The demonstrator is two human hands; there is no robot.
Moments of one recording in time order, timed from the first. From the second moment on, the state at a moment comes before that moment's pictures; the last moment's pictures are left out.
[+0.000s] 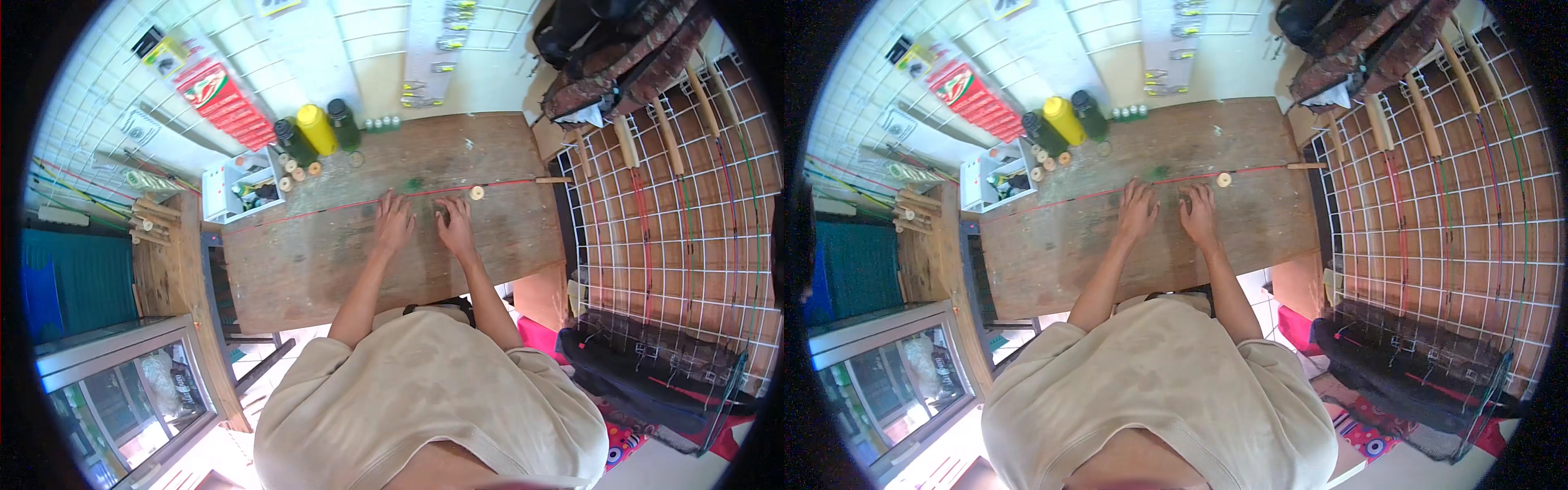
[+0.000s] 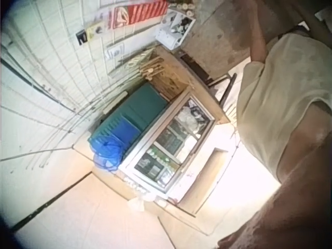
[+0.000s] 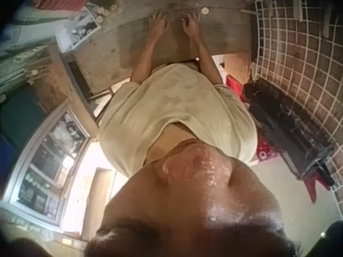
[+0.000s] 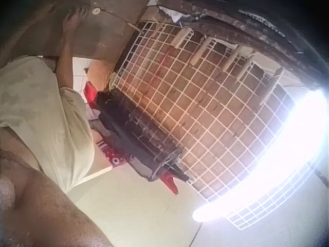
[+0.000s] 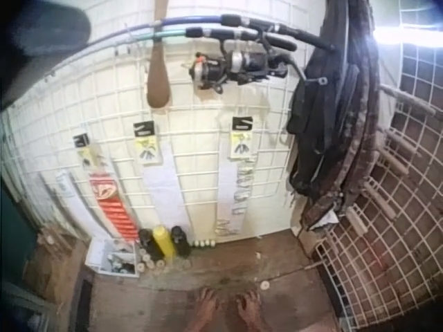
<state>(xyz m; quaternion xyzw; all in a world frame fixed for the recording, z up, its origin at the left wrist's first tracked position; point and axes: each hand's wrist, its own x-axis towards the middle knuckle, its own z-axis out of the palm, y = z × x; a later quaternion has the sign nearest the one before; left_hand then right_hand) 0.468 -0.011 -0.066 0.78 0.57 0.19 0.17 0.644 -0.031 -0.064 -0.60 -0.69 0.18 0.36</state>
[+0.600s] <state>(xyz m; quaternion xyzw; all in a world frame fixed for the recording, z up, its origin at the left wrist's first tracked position) 0.592 0.032 -0.084 0.83 0.53 0.16 0.09 0.744 0.012 -0.076 -0.70 -0.61 0.24 0.27</state>
